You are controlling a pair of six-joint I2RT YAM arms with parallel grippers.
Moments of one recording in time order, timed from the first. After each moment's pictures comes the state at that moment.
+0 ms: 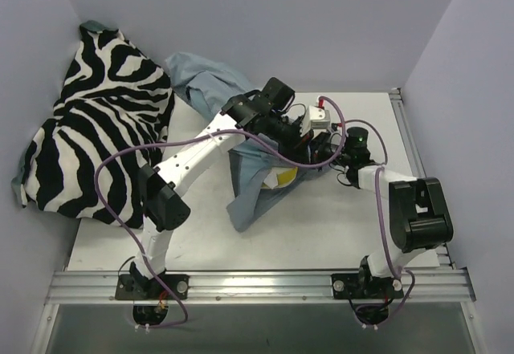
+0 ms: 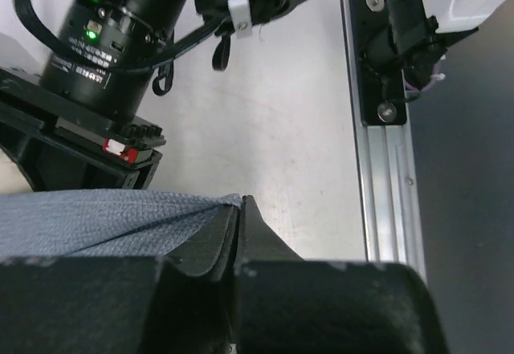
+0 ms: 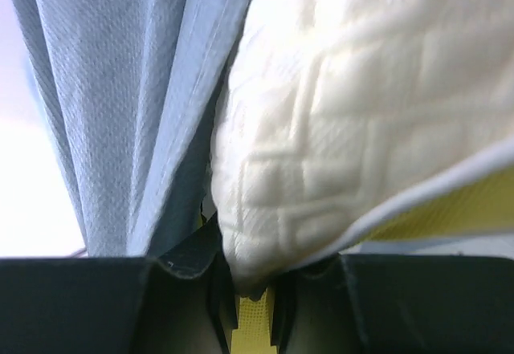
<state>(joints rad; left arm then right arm) -0.83 2.06 2.25 -1.00 0.76 0.39 0.12 1.61 0.71 0.49 -0.91 1.33</state>
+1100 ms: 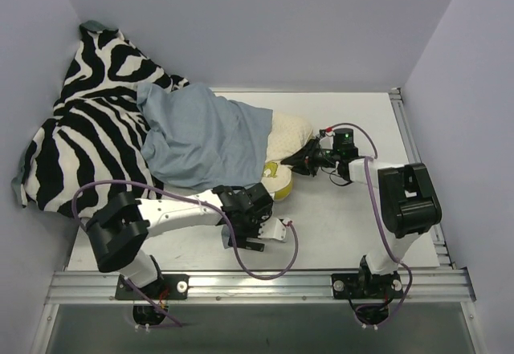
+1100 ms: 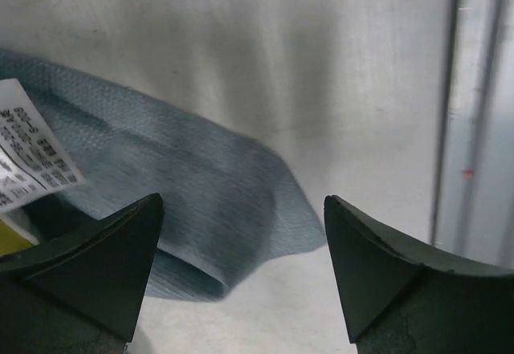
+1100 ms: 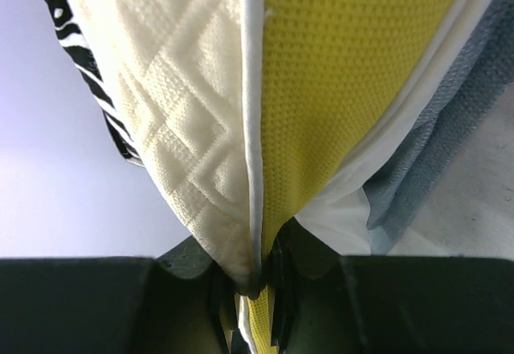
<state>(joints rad) -1.08 1.55 0.99 -0.70 0.17 0.69 0.19 1.75 0.81 0.27 -0.89 1.14</state>
